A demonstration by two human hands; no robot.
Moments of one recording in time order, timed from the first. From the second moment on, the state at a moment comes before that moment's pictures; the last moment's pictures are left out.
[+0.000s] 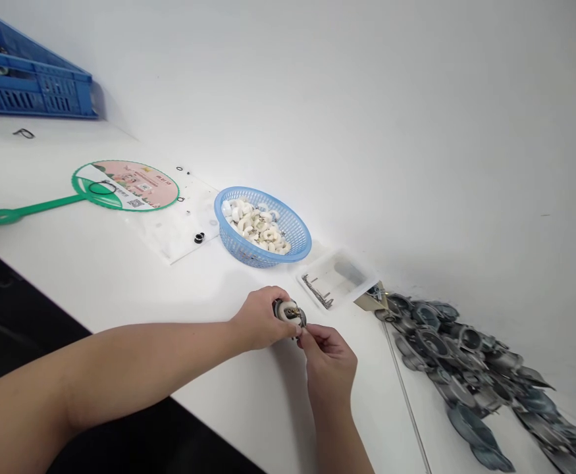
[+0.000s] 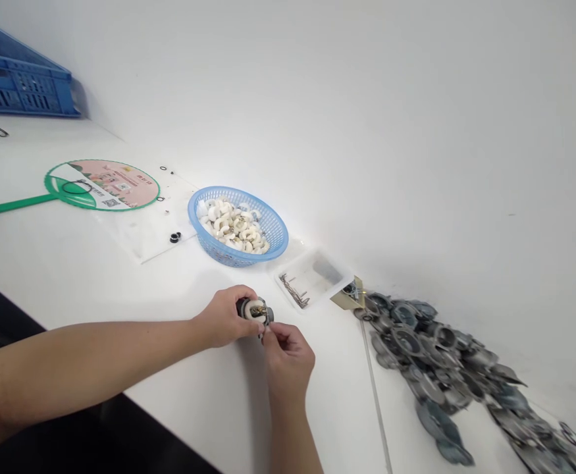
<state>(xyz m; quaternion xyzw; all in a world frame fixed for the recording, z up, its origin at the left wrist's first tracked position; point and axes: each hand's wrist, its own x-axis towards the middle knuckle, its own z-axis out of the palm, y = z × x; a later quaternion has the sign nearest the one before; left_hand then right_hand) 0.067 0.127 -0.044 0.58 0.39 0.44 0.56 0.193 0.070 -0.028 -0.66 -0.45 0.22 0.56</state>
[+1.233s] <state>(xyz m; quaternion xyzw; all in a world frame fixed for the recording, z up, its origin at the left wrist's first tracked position) 0.065 0.129 -0.042 0.60 0.40 0.44 0.54 0.199 0.075 -0.042 -0.66 -0.44 0.22 0.57</state>
